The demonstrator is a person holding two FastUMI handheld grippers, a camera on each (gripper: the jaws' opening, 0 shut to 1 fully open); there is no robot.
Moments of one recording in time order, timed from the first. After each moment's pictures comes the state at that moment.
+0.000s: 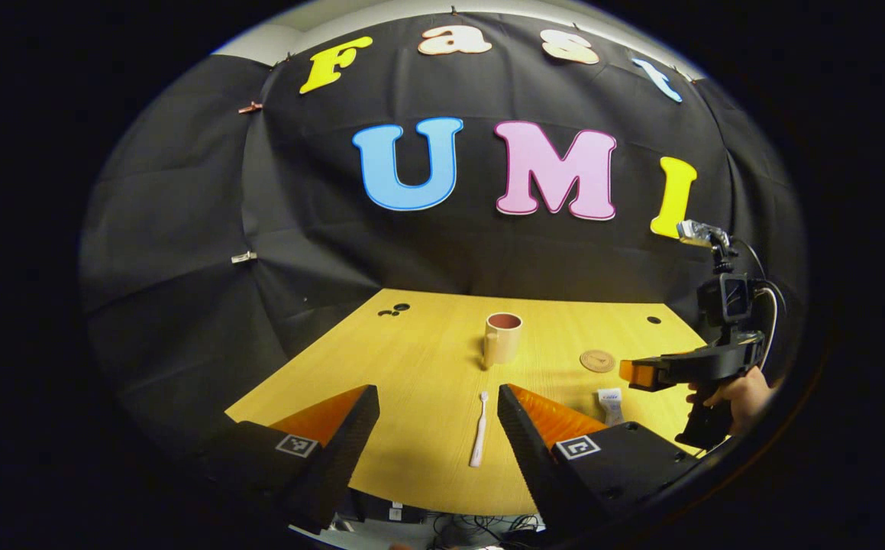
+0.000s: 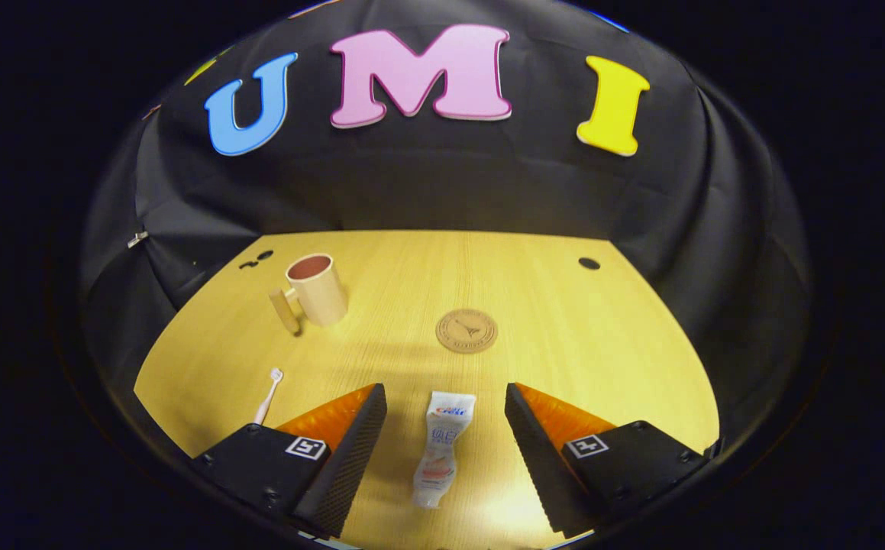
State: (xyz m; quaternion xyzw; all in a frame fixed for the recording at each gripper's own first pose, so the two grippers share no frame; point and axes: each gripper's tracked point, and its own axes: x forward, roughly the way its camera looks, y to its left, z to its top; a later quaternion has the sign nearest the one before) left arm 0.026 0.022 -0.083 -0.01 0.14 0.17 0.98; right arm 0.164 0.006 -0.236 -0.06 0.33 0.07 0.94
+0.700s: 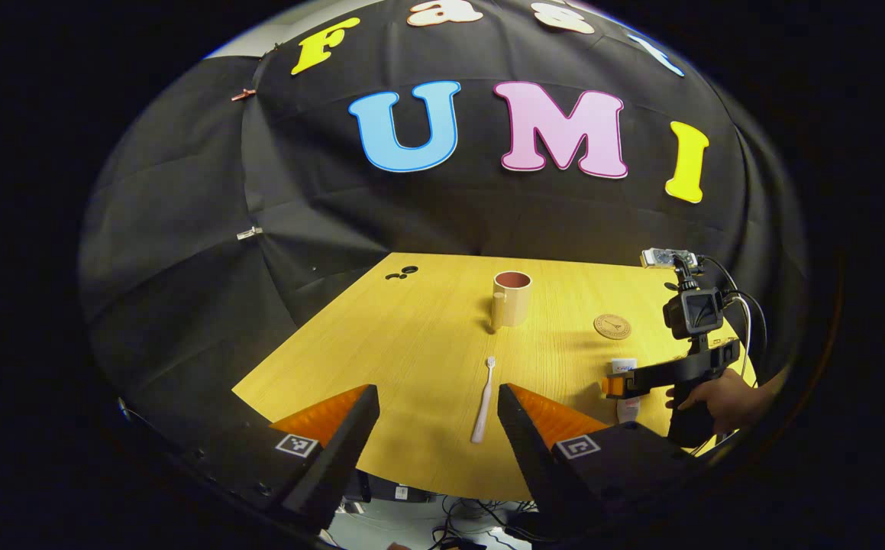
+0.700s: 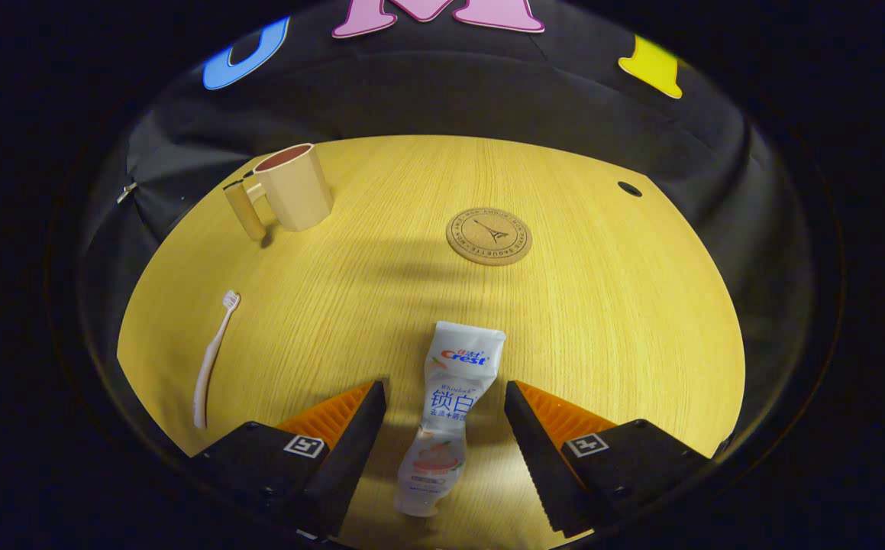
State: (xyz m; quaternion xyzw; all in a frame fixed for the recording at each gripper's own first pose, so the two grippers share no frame) left arm 0.034 0.012 -0.117 -0.01 0.20 0.20 0.96; right arm 0.155 0.002 -0.340 -0.09 0.46 0.08 0.88
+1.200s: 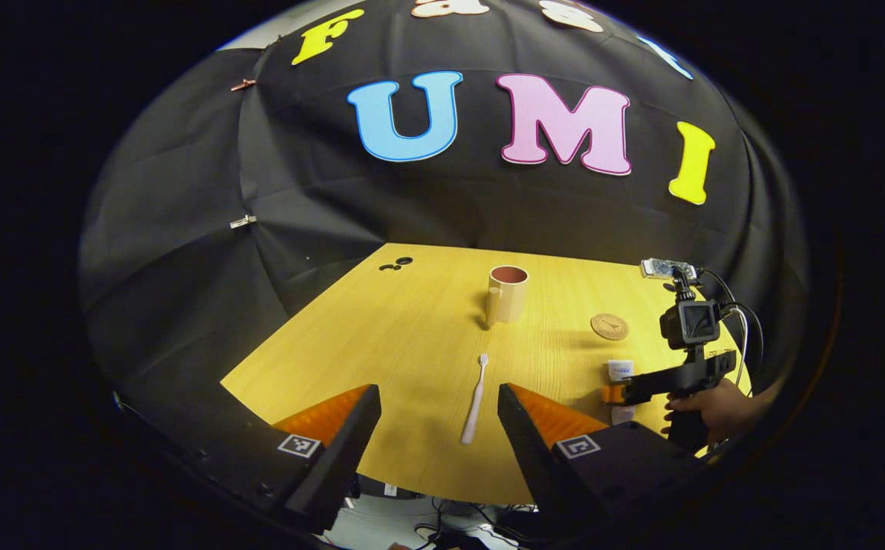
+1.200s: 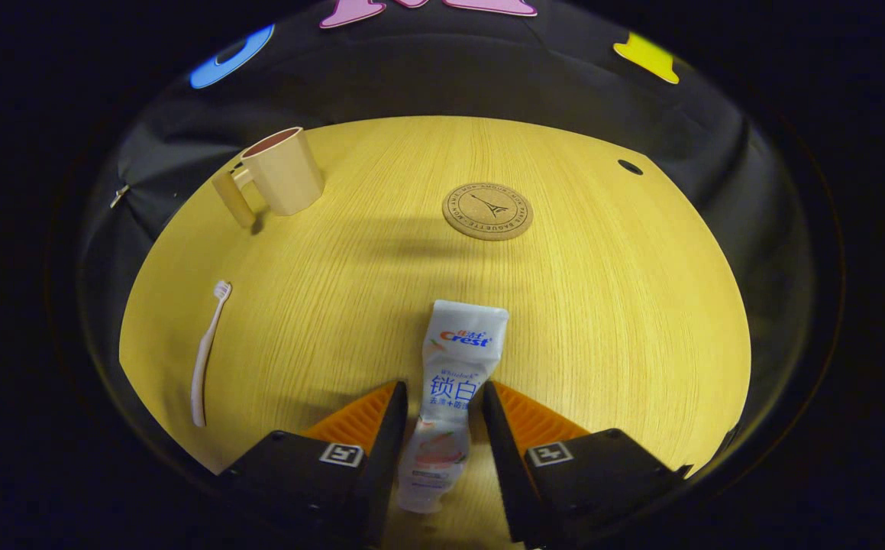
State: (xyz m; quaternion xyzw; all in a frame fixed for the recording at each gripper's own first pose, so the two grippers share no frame) left arm 0.046 0.011 -0.123 -0.02 0.21 0.19 0.96; right arm 0.150 0.000 -0.350 -0.08 0.48 0.07 0.87
